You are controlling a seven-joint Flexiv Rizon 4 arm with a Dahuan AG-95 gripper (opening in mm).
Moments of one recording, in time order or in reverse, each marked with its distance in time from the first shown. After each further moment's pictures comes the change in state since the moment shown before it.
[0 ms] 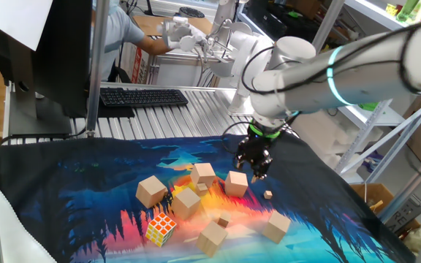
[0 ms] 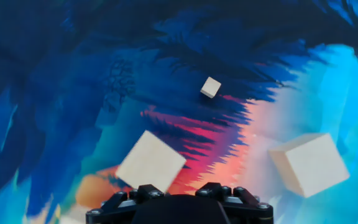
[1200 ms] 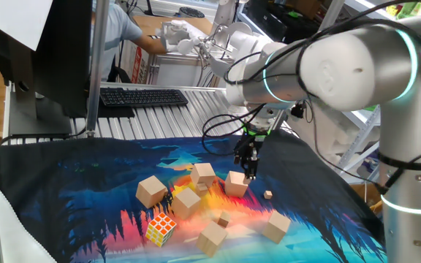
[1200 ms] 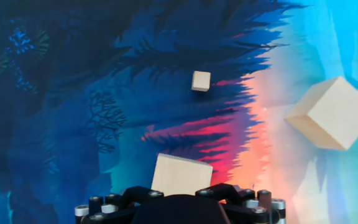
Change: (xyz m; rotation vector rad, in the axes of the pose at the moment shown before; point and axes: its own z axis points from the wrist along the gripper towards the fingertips) arm -0.011 0.024 0.037 0.031 -0.003 0.359
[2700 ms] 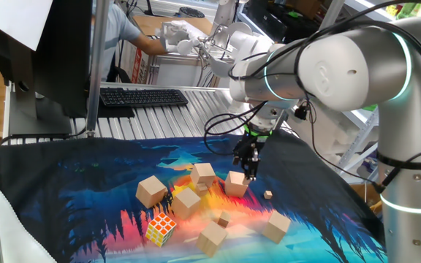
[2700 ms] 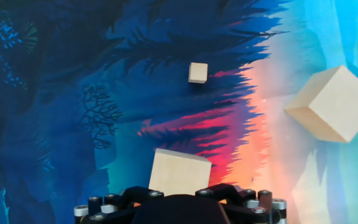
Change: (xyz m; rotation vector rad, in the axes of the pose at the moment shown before) arm 0.005 0.002 0.002 0.003 0.046 -0.067
